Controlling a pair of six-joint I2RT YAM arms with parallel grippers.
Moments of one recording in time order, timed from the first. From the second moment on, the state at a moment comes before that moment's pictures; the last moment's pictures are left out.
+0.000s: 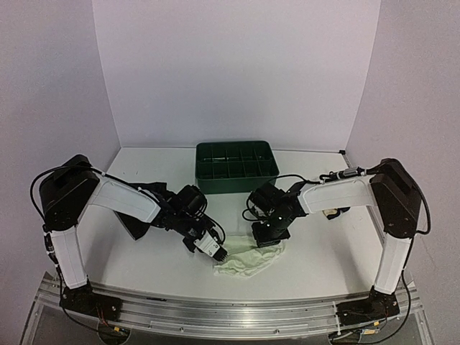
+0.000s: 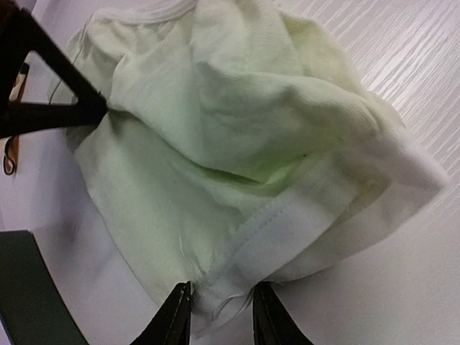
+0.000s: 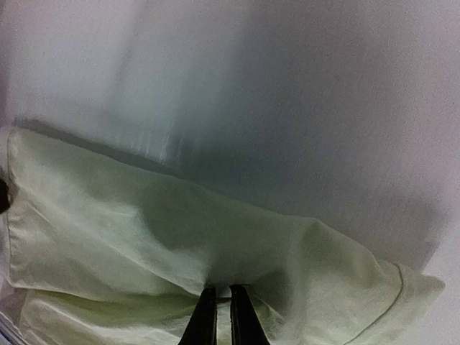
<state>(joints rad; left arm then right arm) -0.88 1.88 0.99 -0.09 0.38 1.49 0.86 1.91 1.19 -0.58 -0.07 0.56</state>
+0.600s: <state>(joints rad) -0.78 1.69 0.94 -0.34 0.48 1.53 1.07 1.56 0.92 -0.19 0.00 0.01</state>
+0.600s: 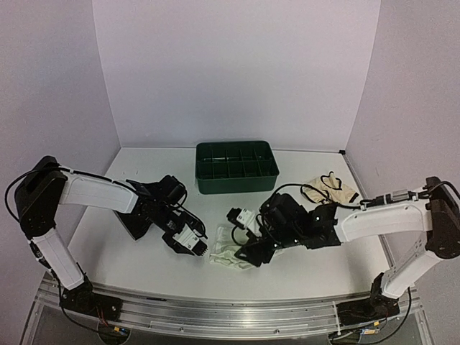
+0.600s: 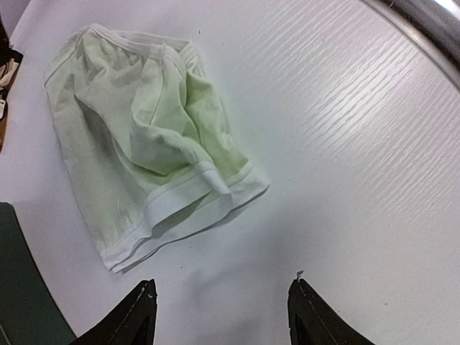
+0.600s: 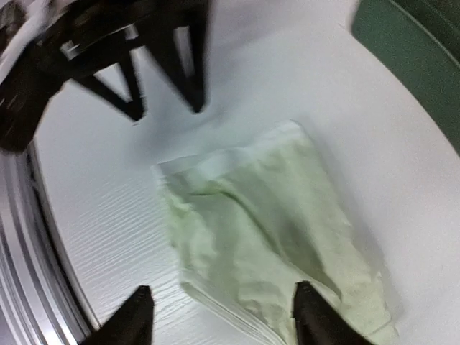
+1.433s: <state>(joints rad) -0.78 1.61 0.84 -0.33 0.58 1.39 1.17 1.85 0.91 0.01 0.12 -0.36</state>
